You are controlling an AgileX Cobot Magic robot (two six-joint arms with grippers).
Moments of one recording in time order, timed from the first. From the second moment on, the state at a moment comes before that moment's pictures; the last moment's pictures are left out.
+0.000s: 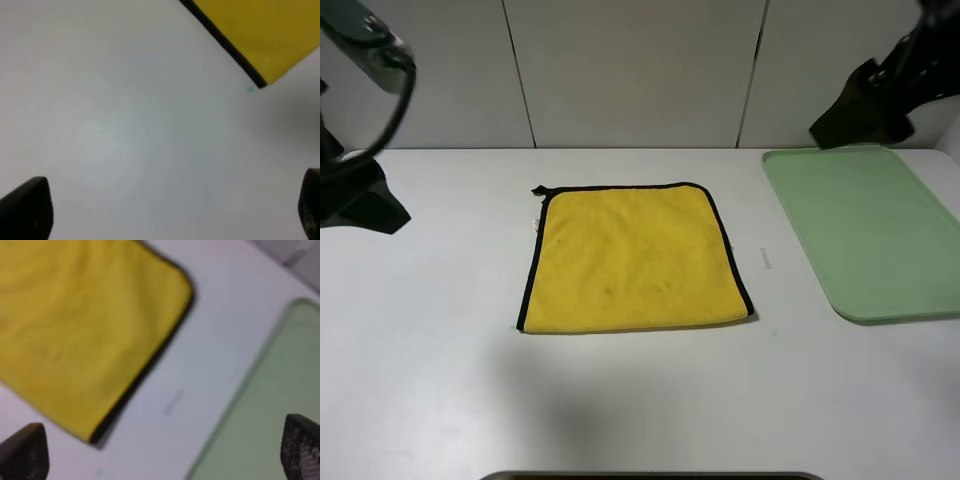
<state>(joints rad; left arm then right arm) -0.42 1.21 -1.00 0.14 0.97 0.37 0.33 1.27 -1.11 0.18 0.86 -0.60</state>
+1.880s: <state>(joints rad) -0.57 1.69 -0.92 0.09 0.68 0.92 0.52 1.76 -0.96 0.00 0.68 -1.25</state>
